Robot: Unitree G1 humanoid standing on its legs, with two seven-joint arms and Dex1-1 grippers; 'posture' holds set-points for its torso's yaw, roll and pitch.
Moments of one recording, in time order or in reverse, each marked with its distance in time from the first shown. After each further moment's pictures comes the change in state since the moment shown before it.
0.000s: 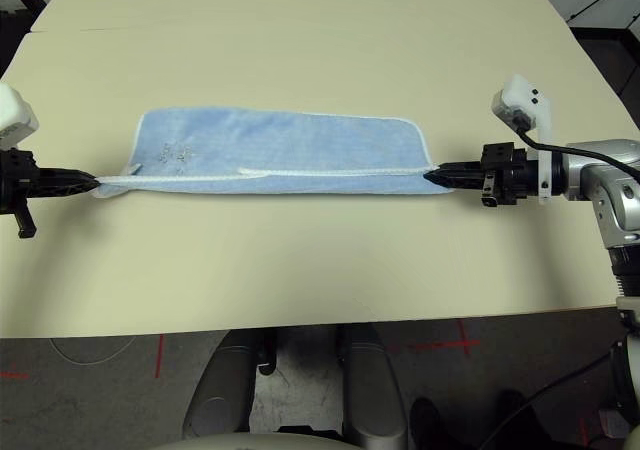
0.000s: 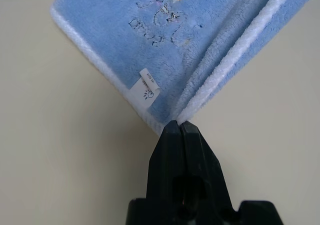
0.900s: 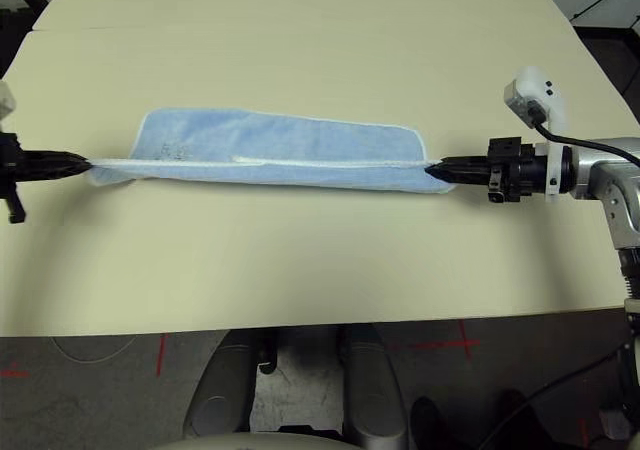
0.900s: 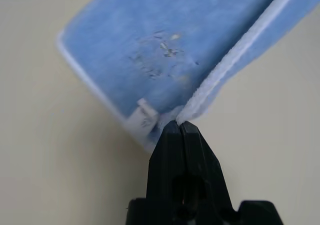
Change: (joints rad) left arm -0.034 -0.057 0.004 -0.037 -0.037 0.021 0.010; right arm 0.017 -0.007 -0.039 -0.046 0.067 0.055 -0.025
